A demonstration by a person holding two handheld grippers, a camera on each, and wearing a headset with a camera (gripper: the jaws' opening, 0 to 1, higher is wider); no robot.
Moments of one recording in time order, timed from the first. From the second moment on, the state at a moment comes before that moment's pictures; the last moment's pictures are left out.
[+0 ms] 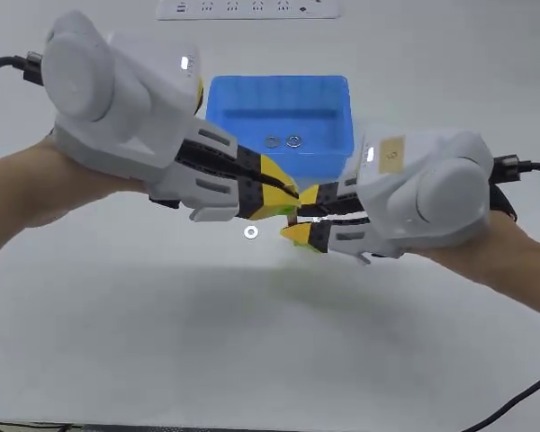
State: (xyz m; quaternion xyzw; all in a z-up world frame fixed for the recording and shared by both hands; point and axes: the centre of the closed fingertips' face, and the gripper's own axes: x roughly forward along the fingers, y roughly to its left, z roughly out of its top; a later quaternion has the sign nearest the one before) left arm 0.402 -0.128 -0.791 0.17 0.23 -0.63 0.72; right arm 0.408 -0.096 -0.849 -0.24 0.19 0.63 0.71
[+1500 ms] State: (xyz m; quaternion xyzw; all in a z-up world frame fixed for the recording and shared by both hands) left arm 0.409 -0.111 -0.727 0.21 0.19 -0.61 0.74; right arm 0.418 -0.078 -0.781 -0.29 0.12 0.64 0.70
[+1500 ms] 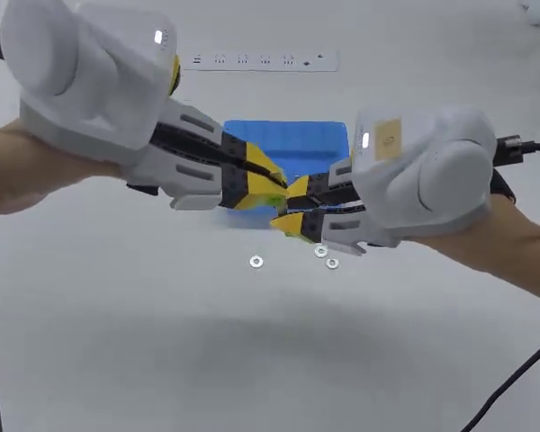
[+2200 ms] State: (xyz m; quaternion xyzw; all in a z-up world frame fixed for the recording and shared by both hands) left arm 0.460 -0.098 -0.704 0.25 0.16 -0.61 0.74; right arm 0.479 -0.064 -0.757 -0.31 0.09 0.61 0.72
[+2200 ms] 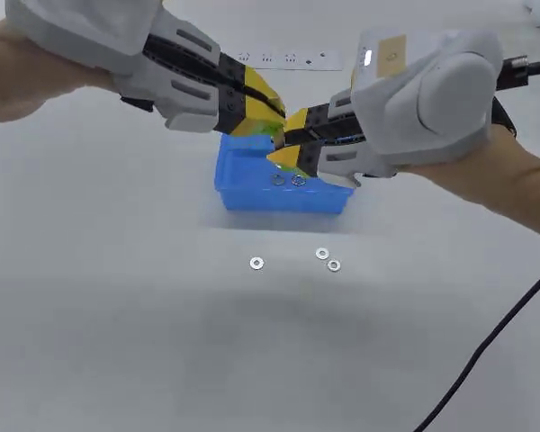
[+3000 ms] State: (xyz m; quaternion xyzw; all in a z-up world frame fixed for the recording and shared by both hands) left arm 0.520 -0.069 -0.780 0.23 0.21 -0.59 0.74; right arm 0.530 -0.033 -0.834 -0.28 0.16 0.62 0.71
